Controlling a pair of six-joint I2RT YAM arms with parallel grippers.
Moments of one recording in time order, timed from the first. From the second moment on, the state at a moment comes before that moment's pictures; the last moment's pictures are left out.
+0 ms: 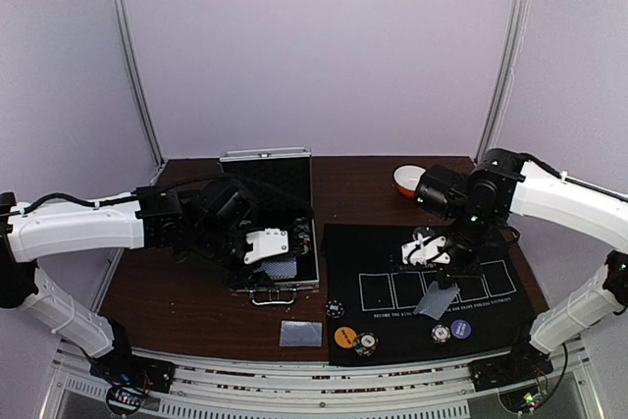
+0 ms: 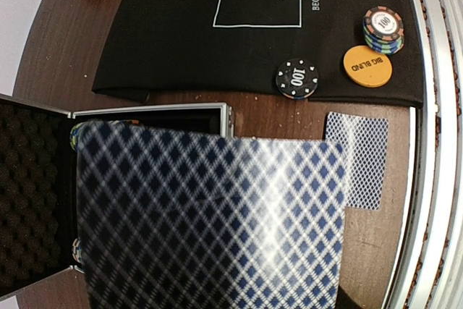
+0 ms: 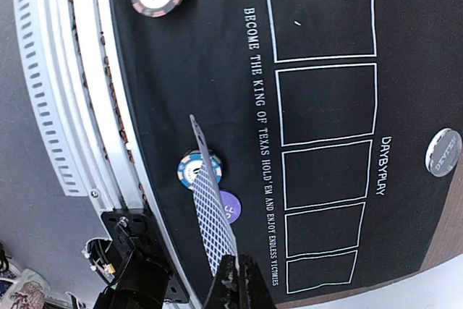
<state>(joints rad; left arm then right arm) -1.00 1.38 1.07 -0.65 0.05 0.50 0.84 1.38 1.26 -1.41 -0.02 -0.60</state>
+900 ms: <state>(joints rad) -0.98 1.39 1.07 -0.65 0.05 0.52 0.49 1.12 0.87 -1.44 0.23 -0.65</state>
